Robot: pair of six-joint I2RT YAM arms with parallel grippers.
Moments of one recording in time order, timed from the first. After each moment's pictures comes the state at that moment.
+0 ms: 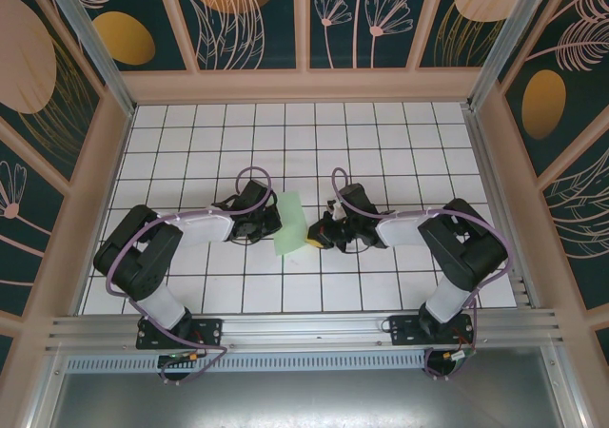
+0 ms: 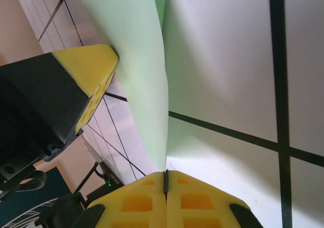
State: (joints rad) left arm -0.61 1.65 0.75 -0.11 0.11 -0.97; right arm 0.67 1.67 0.65 0.20 -0.66 1.16
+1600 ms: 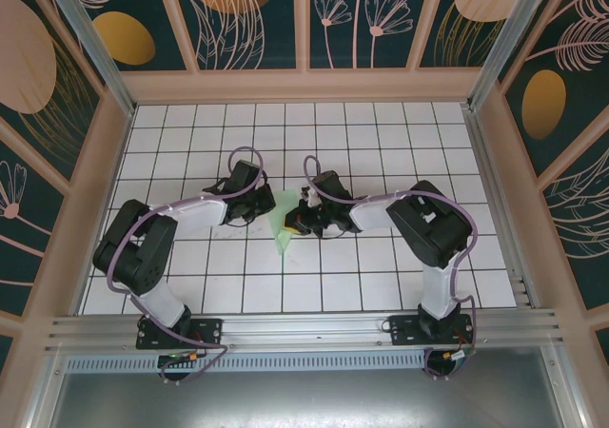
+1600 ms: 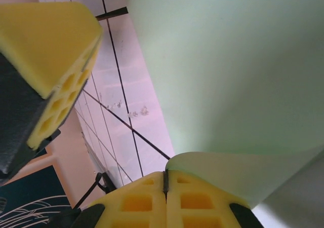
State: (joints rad) left arm -0.50 1.69 0.86 -0.11 0.13 -0.84; right arm 0.73 1.92 0.91 0.24 -0.66 1.09
